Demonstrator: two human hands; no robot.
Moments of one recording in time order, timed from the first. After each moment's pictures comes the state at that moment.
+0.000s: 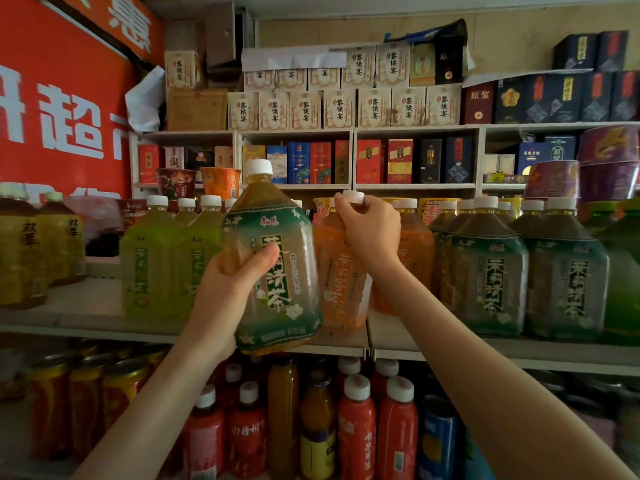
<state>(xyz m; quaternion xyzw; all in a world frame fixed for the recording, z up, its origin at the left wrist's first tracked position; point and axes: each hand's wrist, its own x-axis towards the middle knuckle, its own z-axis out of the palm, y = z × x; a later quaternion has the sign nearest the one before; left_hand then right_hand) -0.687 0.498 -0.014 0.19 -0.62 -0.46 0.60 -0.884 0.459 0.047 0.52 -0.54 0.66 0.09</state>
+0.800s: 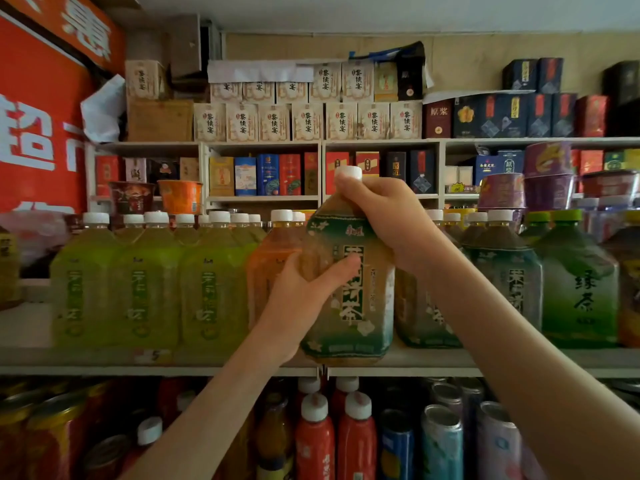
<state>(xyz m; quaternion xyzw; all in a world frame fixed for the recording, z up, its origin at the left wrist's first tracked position) -0.802 0.516 0.004 0.19 -0.69 -0.48 0.50 -0.927 0.562 0.089 0.63 -0.48 0.60 -0.08</state>
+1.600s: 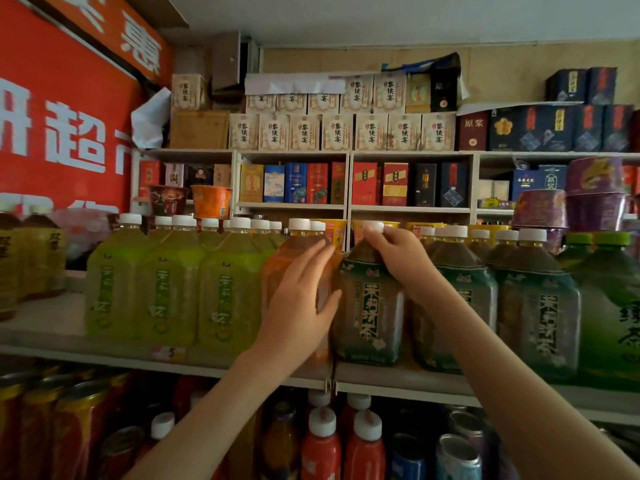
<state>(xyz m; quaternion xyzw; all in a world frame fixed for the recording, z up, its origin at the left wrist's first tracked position) -0.800 0.486 -0.013 0.25 -0.79 0.08 0.55 -0.973 0.494 0.057 0.61 -0.56 0.56 -0.05</state>
